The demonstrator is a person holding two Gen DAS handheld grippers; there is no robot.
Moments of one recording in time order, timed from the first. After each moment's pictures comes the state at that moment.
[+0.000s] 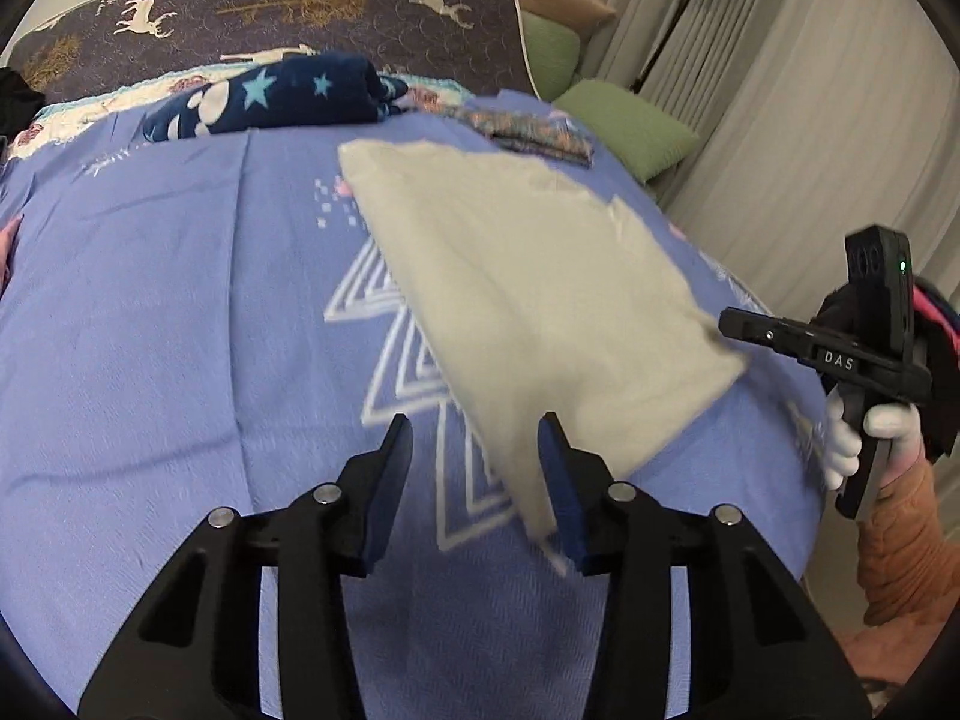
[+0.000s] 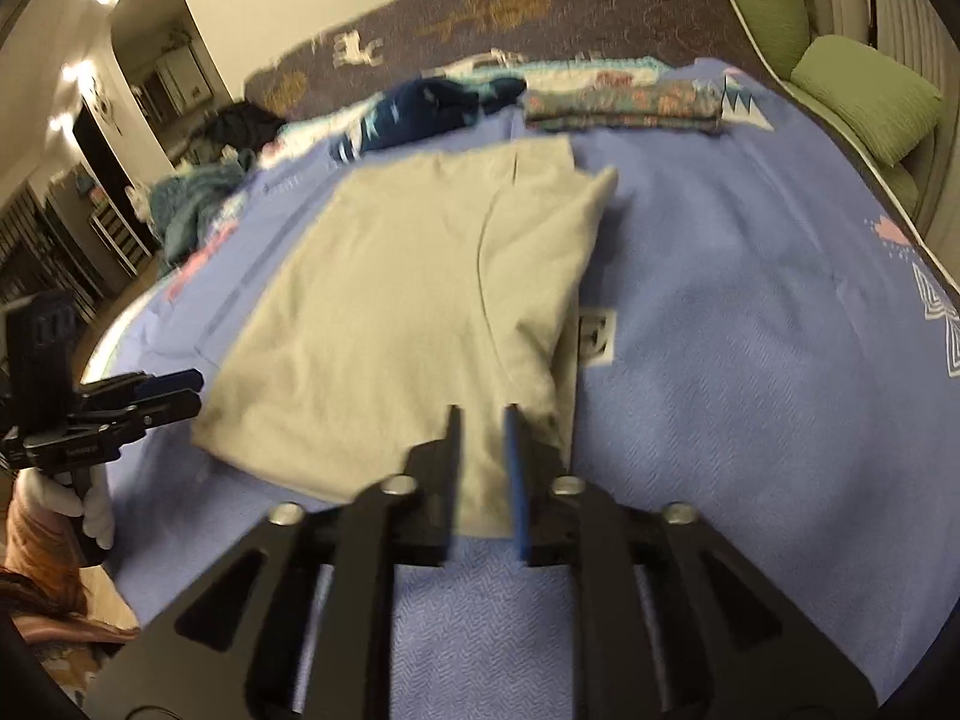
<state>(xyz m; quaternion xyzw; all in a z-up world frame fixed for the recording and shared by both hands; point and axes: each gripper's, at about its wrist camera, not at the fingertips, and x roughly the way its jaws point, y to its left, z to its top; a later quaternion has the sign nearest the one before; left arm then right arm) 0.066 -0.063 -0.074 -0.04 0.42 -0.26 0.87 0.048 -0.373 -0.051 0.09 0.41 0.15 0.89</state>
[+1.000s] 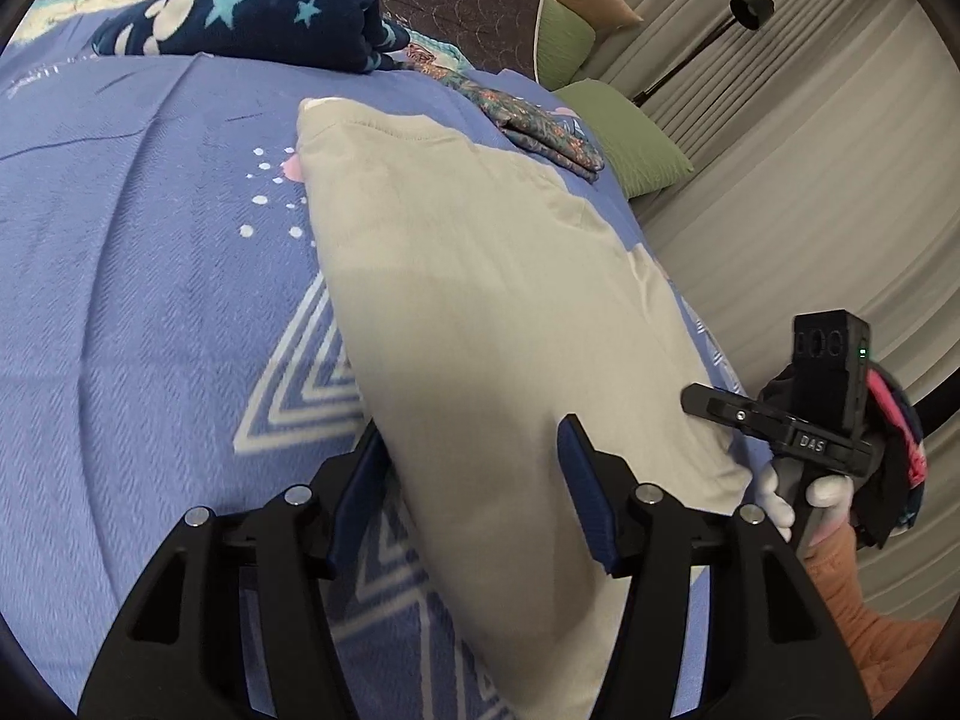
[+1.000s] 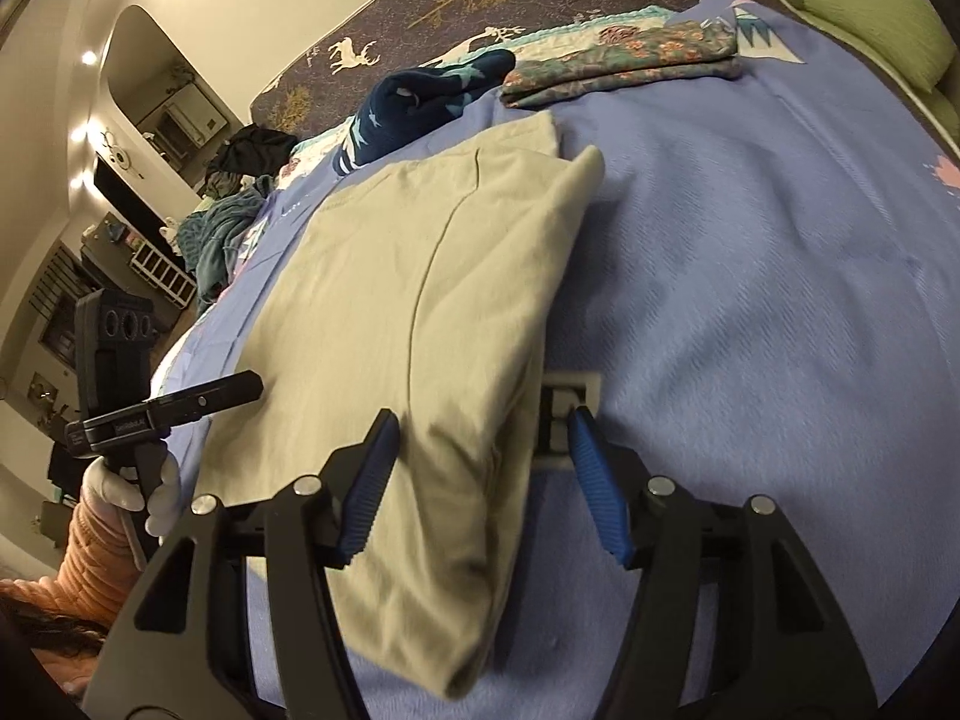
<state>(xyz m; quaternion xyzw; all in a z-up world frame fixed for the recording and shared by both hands) 0.163 -0.081 -0.110 -0.15 0.47 -0.30 0.82 0.117 -0.395 -0.091 0.17 0.46 0.21 0.85</state>
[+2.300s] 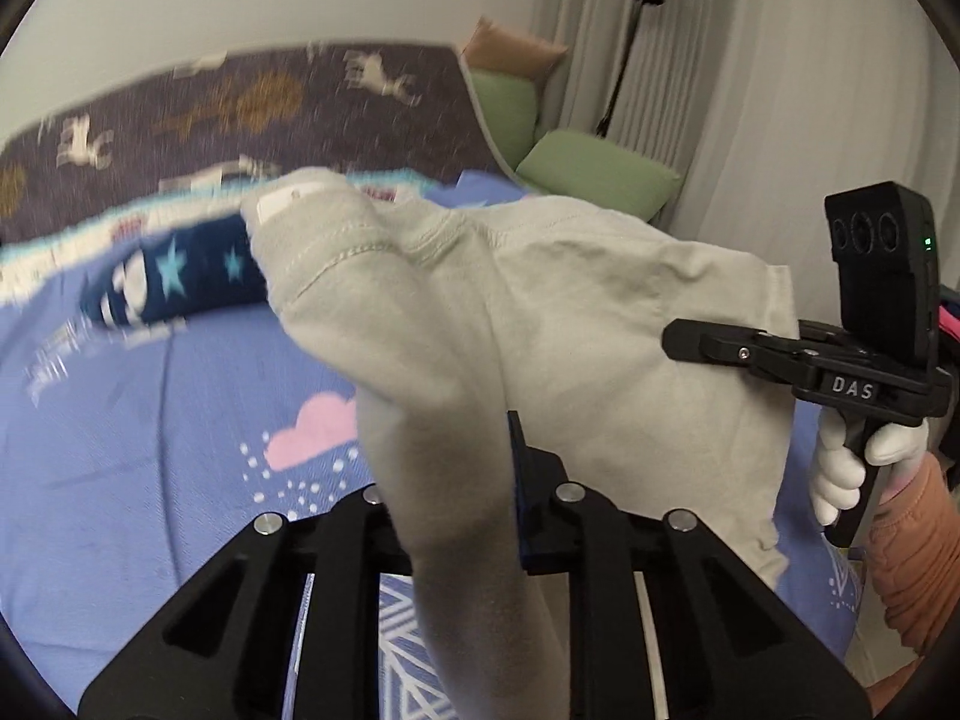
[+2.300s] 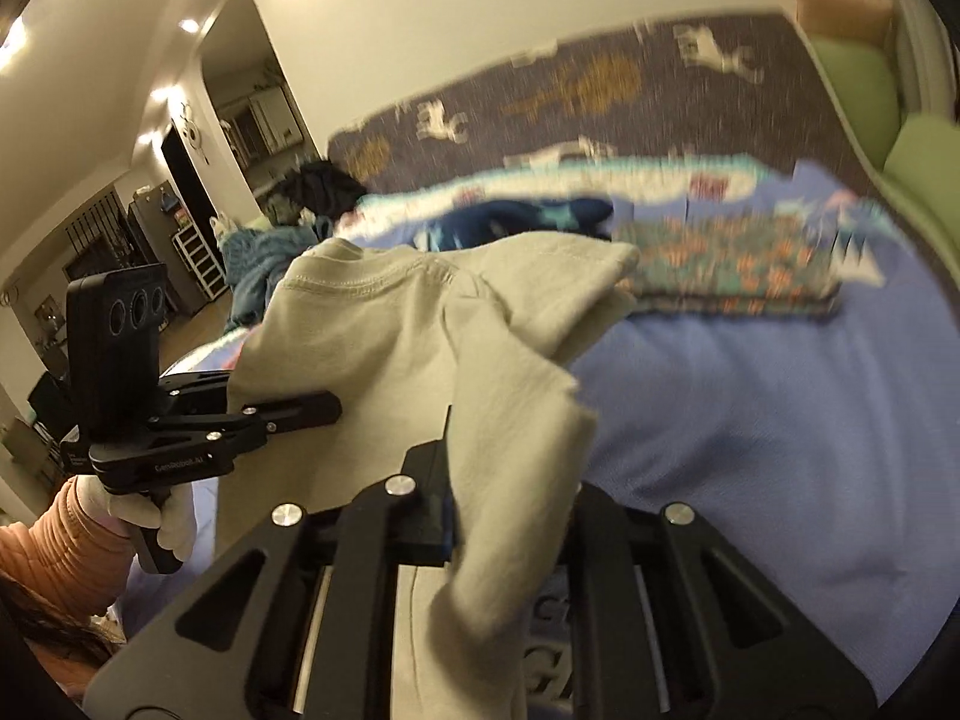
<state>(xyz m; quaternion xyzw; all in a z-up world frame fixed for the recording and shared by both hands) 0.161 -0.138 -0.012 0.03 0.32 -0.28 0.90 0.154 -0.370 -0.005 0.08 0.32 0.27 0.90</state>
